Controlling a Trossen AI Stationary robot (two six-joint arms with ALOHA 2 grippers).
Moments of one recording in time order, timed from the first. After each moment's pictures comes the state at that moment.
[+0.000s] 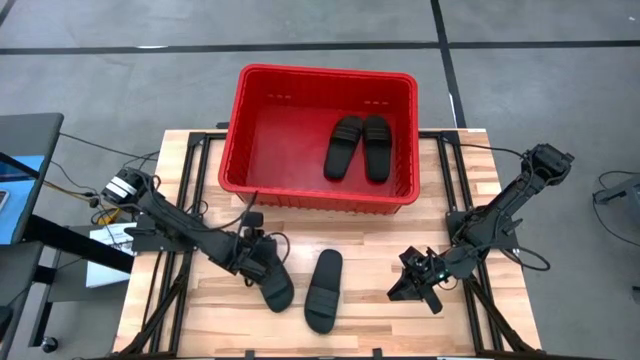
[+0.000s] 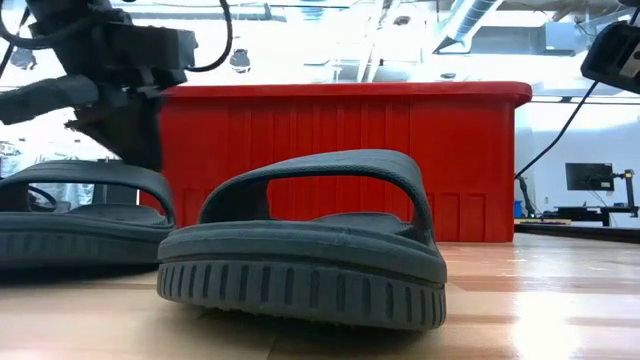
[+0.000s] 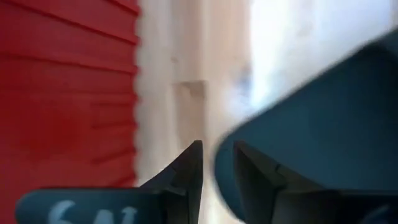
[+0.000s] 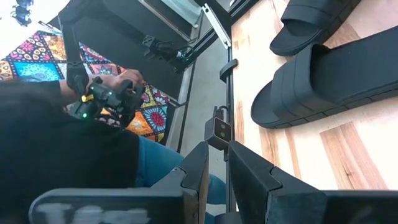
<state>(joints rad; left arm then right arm) -0.48 1.56 0.95 -0.87 -0.58 -0.37 0.79 1.13 0.44 0.41 0.26 0.95</state>
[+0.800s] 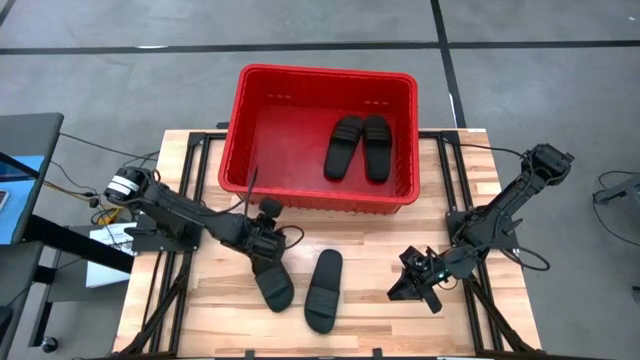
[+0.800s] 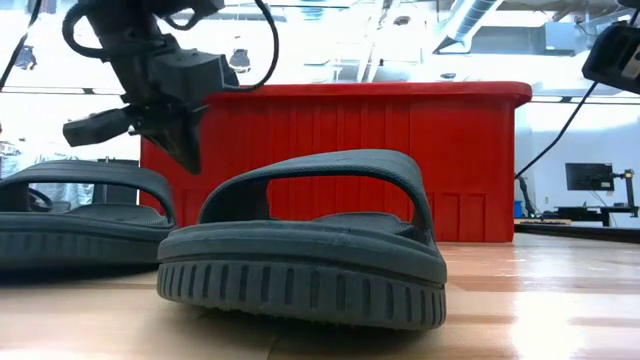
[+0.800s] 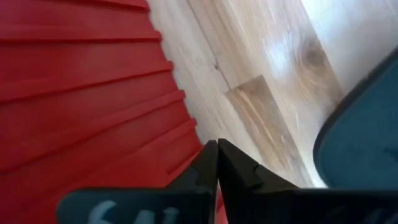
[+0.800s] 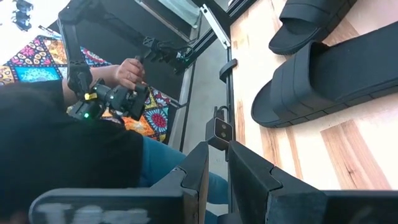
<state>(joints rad) -0.30 1.56 0.95 -0.79 -0.61 0.28 0.78 1.13 0.44 0.41 0.26 0.97</state>
